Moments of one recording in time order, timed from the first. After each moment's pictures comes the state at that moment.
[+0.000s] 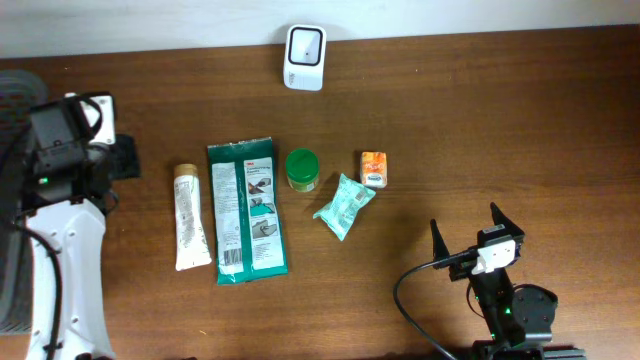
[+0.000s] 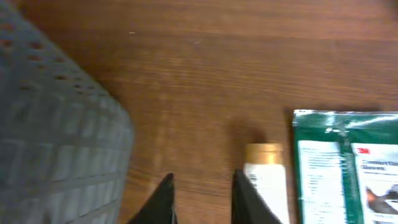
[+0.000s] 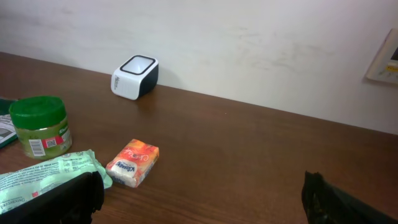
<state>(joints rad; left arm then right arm) 0.26 1.46 1.30 -0.68 -0.04 0.16 -0.06 0.01 0.01 -0.05 -0.25 -0.14</state>
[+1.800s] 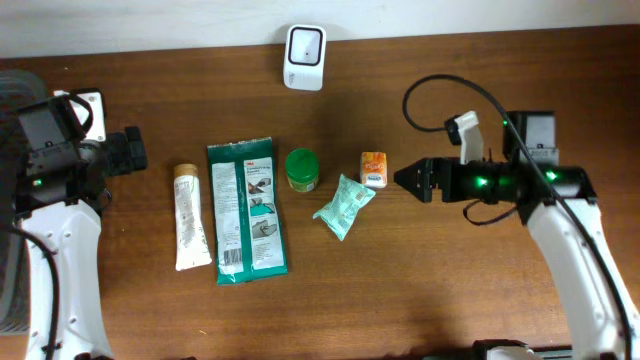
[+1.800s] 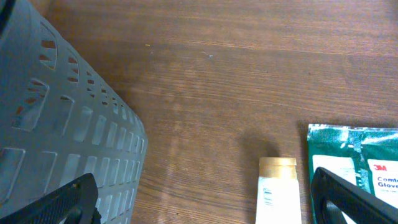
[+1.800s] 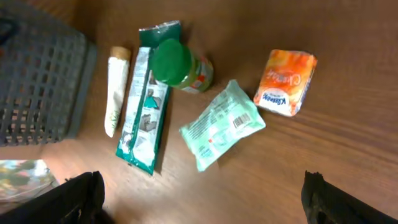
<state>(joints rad) 0.28 1.46 1.30 -0.64 -0.04 0.17 -0.06 1.35 1.08 -0.79 -0.76 0.02</state>
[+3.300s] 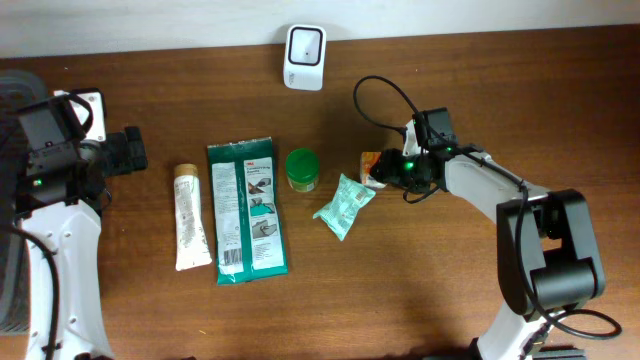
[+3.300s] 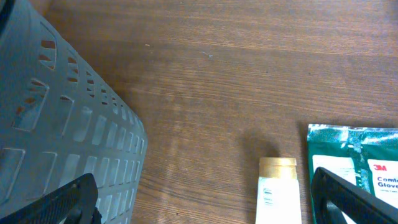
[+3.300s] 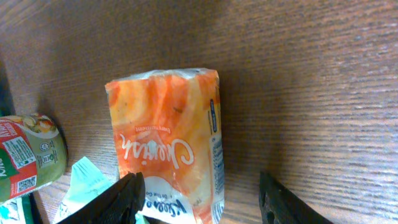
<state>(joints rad) 0.28 1.46 1.30 -0.64 -0.04 0.17 0.15 1.89 1.09 -0.34 -0.37 0.45</state>
